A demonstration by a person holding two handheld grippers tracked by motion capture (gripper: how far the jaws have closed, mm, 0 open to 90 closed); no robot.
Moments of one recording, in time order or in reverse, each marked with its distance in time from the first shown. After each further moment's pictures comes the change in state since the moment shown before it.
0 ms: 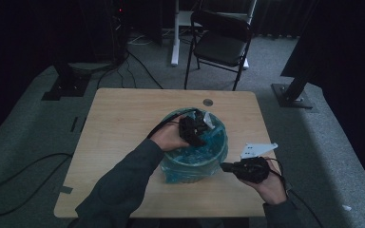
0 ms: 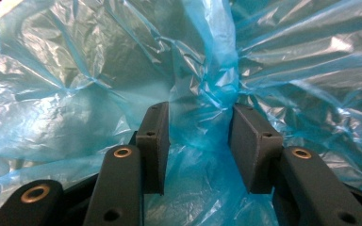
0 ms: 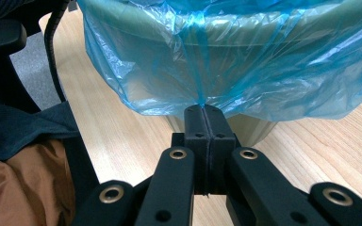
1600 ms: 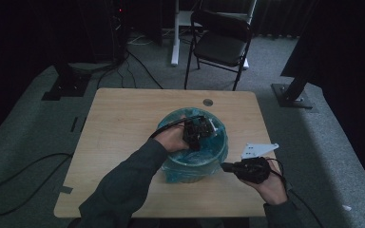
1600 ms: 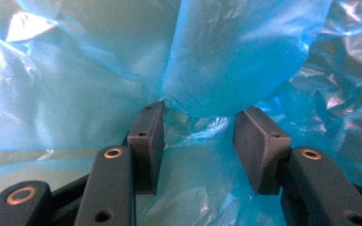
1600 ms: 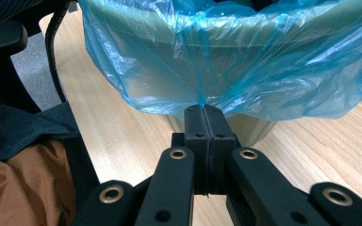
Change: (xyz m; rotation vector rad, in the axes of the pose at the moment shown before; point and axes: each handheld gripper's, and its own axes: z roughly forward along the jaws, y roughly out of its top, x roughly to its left) left arm -0.003 0.005 0.033 0.297 0.106 0.057; right arm 0.001 0.000 -0.002 -0.007 -0.002 0.001
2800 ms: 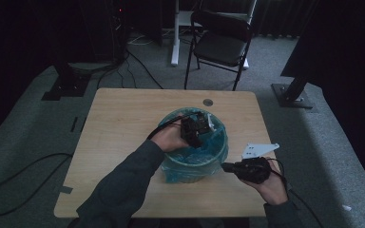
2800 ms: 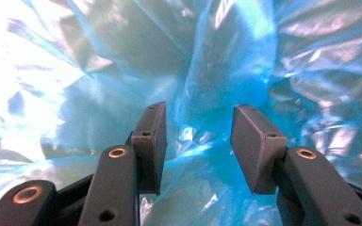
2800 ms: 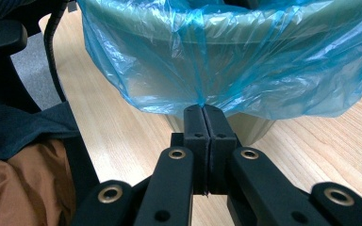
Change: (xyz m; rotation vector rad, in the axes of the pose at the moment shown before) left arm 0.002 -0.011 -0.028 -0.208 0.003 -0.048; right arm -0.001 -0.001 -0.001 0.002 0.001 0.001
